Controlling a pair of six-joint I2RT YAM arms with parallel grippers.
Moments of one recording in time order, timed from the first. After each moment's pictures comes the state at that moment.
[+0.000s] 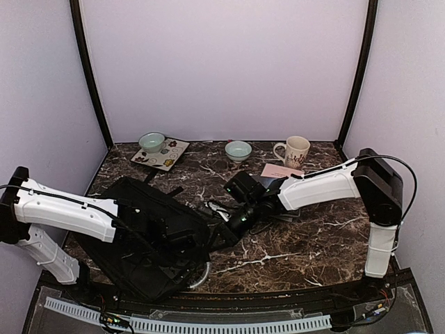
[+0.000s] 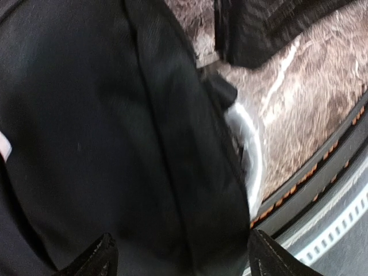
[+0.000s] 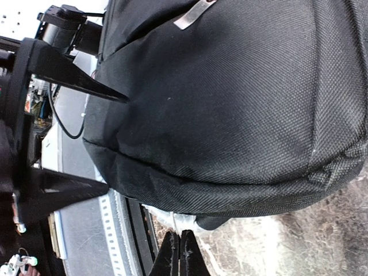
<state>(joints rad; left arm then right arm) -1.31 1.47 0.99 -0.88 -0.16 -0.61 1.00 1.94 1.23 -0.26 -0.77 0.22</state>
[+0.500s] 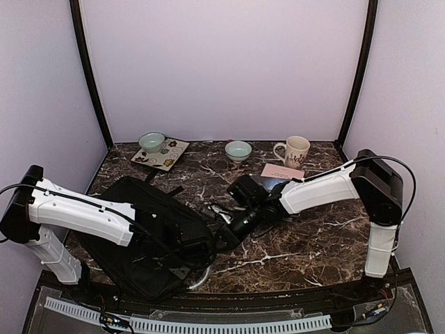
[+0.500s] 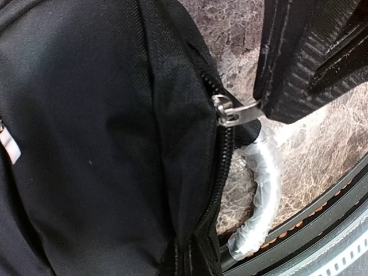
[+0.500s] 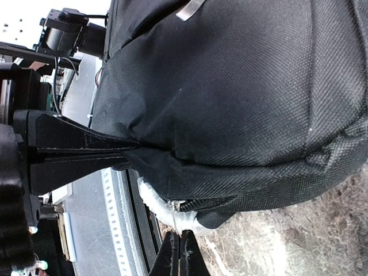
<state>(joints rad) -1.33 1.59 1.05 -0.89 -0.26 -0.73 1.00 1.94 1.17 -0.18 -0.81 0.28</state>
